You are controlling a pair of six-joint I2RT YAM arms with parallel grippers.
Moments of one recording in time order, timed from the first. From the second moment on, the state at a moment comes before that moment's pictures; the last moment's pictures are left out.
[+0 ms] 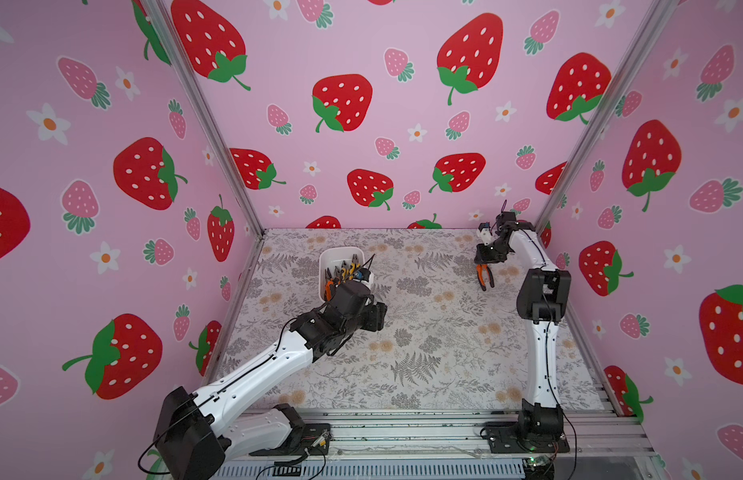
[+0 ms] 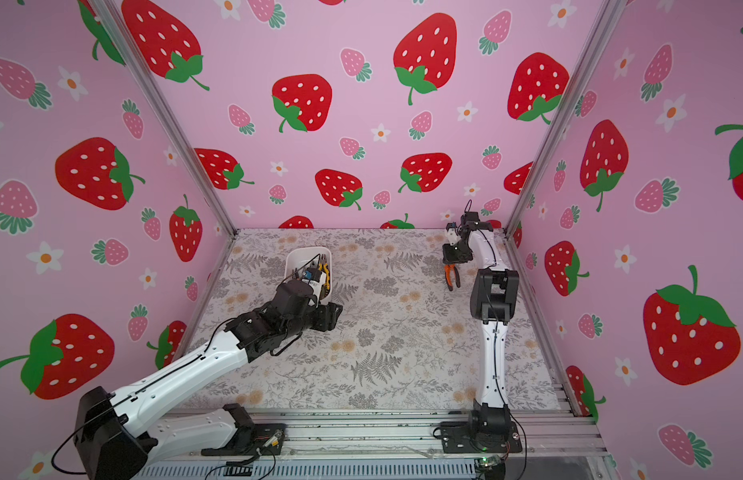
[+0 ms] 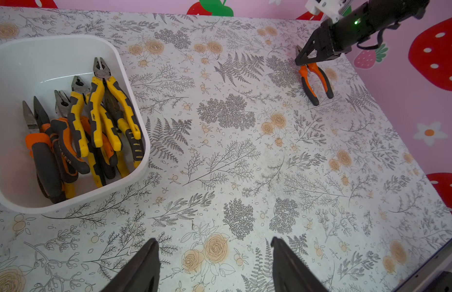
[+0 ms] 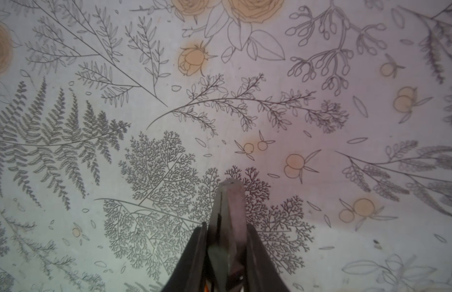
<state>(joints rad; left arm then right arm) -0.70 1.17 0.92 -0.45 -0.12 -0.40 0.00 2.57 2.38 -1.11 -0.14 -0.20</state>
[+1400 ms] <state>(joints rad) -0.70 1.15 0.92 -0.47 -0.12 -0.42 0.03 2.52 2.26 -1.01 0.05 -0.15</state>
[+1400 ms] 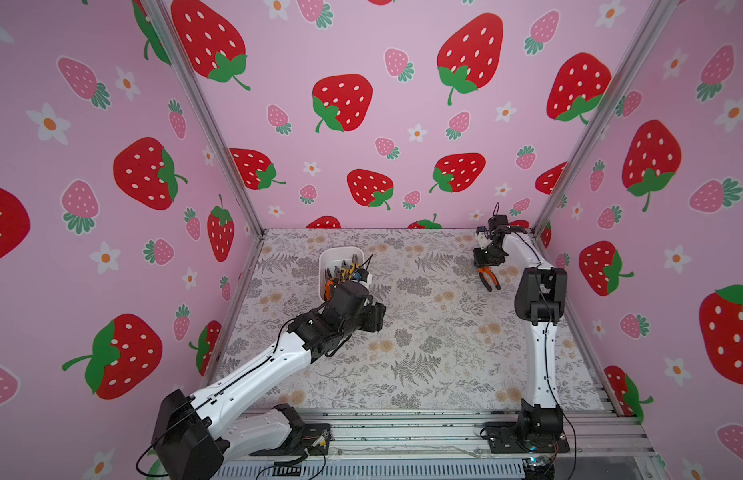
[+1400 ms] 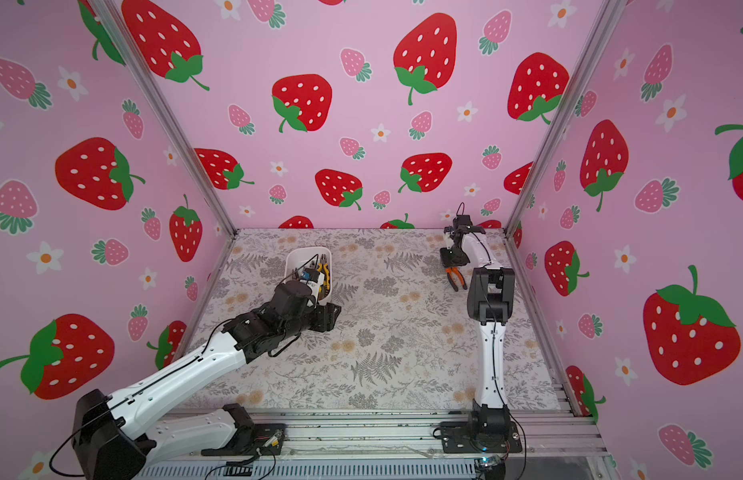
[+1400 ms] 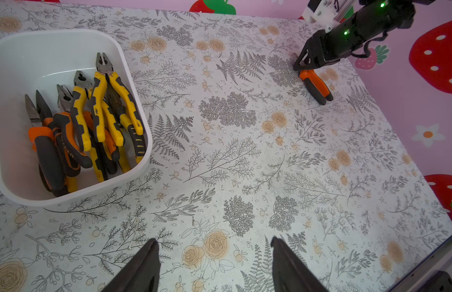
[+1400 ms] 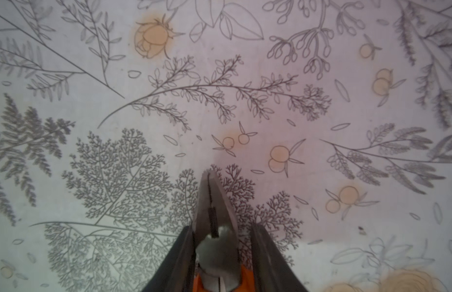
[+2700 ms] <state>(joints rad) -0.70 1.15 0.92 -0.47 -0.12 -0.42 0.03 2.53 2.27 -1.01 0.10 -0.07</state>
